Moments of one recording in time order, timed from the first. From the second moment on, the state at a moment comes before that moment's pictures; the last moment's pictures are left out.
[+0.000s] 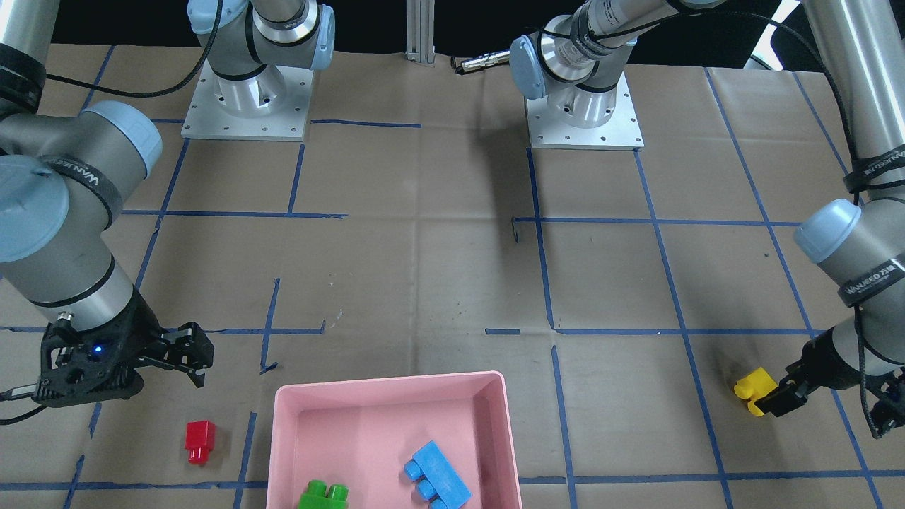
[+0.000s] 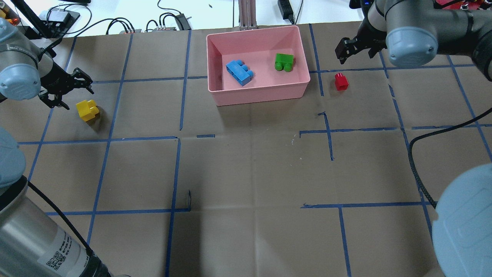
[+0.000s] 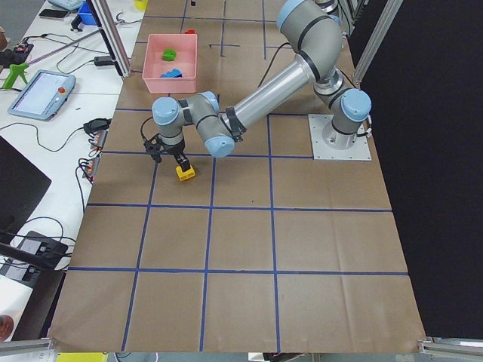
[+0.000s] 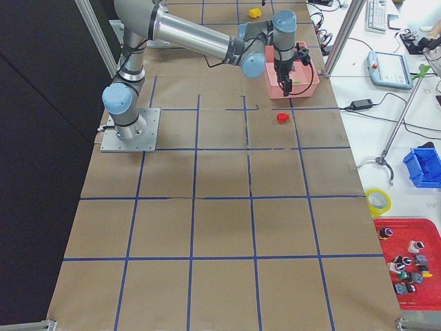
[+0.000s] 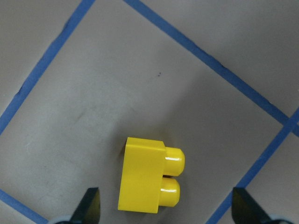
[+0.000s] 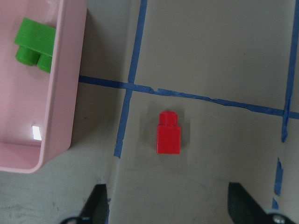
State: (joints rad) left arm -1.08 -2.18 -1.51 -0.98 1.53 -0.15; right arm 1.46 -1.18 1.58 -2.22 -1.51 -0.29
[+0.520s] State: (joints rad) left arm -1.08 -2.21 -1.57 -0.89 1.53 -0.14; right arm 1.45 -1.04 1.63 -2.47 -1.49 -0.29
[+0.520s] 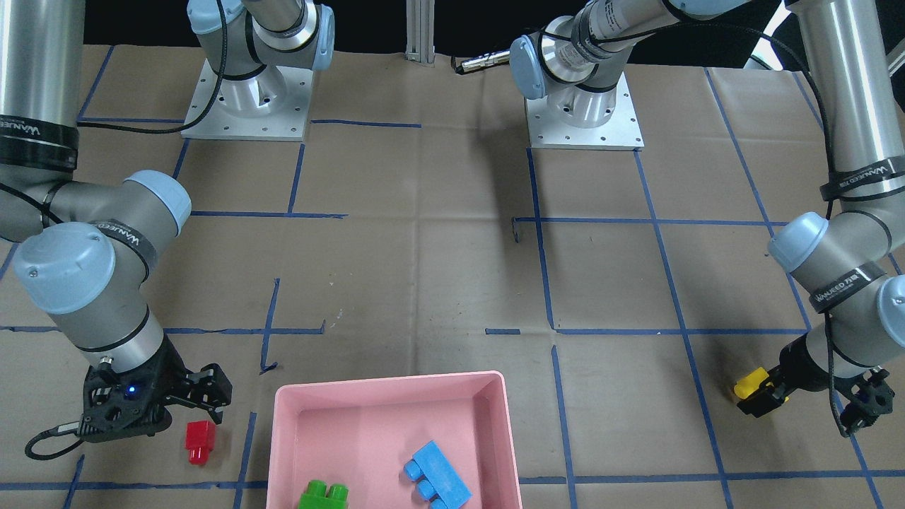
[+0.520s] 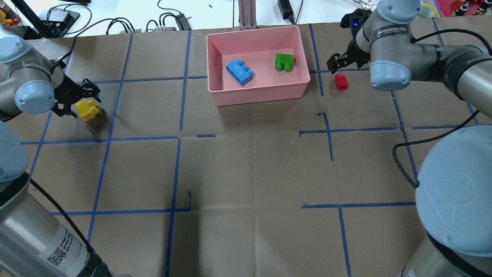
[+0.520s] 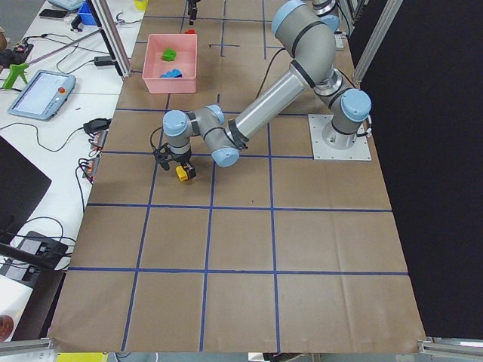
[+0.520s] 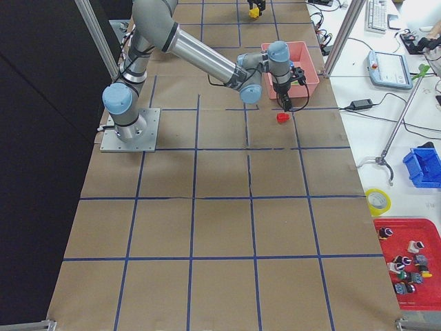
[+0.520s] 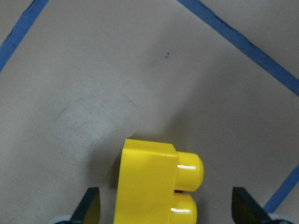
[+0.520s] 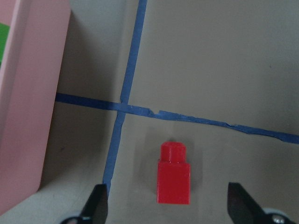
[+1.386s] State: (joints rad) left arm -1.08 -2.21 -1.56 -0.89 1.52 -0.14; right arm 1.44 -0.95 1.67 -2.58 -1.51 -0.29
